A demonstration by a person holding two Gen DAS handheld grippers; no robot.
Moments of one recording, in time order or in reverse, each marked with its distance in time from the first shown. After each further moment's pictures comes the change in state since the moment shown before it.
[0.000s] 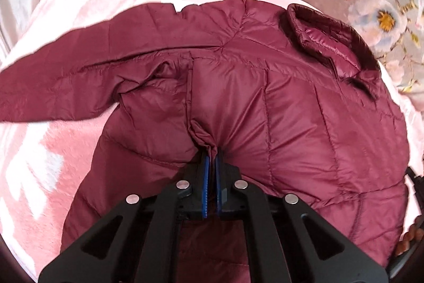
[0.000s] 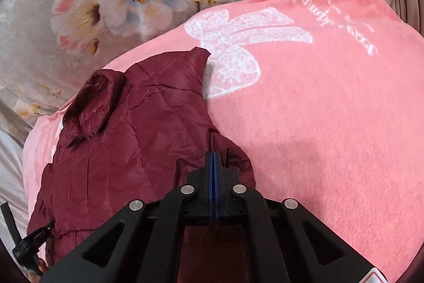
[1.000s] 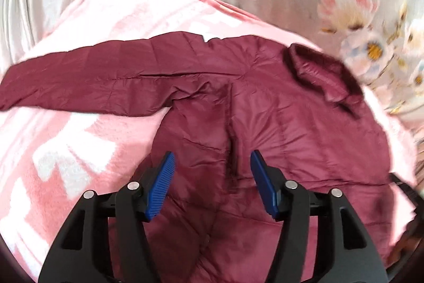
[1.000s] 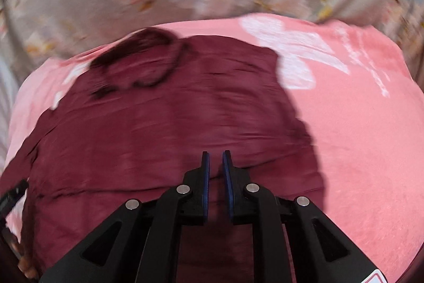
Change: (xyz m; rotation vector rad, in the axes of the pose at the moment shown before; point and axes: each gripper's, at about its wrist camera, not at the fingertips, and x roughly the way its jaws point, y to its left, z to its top) left arm -0.064 0.044 -0.023 -0.098 -0.138 -0.084; right arm -0.024 0.100 -0.051 -0.311 0.020 -0.053
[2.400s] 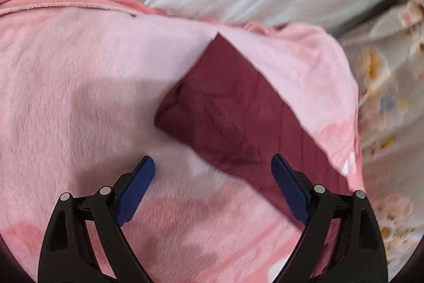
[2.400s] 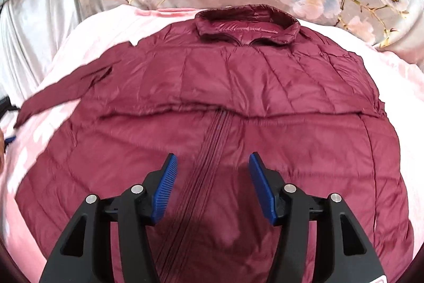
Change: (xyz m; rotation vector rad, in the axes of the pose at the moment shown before) left arm -0.062 0.371 0.040 -0.770 -0.108 0.166; right arm -0.026 0.112 -0.101 -0.245 -0.009 0.127
